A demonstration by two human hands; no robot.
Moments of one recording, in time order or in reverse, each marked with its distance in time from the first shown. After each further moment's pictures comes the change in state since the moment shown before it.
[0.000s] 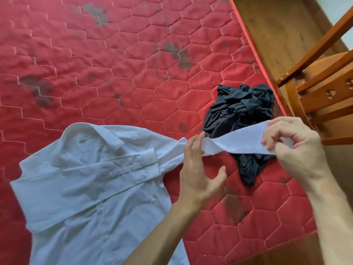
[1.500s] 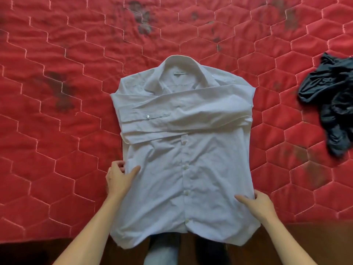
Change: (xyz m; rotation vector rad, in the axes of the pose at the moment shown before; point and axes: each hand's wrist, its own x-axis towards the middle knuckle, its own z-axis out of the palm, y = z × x) left_hand -0.272 -0.313 -0.364 0.308 0.287 -0.944; right_hand -0.303 0.007 0.281 -0.260 -0.538 0.848
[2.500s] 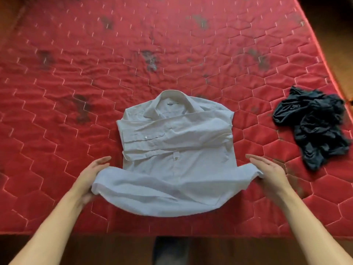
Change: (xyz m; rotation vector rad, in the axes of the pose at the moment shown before) left_hand -0.072 0.034 -0.104 -0.731 -0.249 -0.116; right_hand -0.034 -0.054 -0.122 0.796 -0.102 -0.373
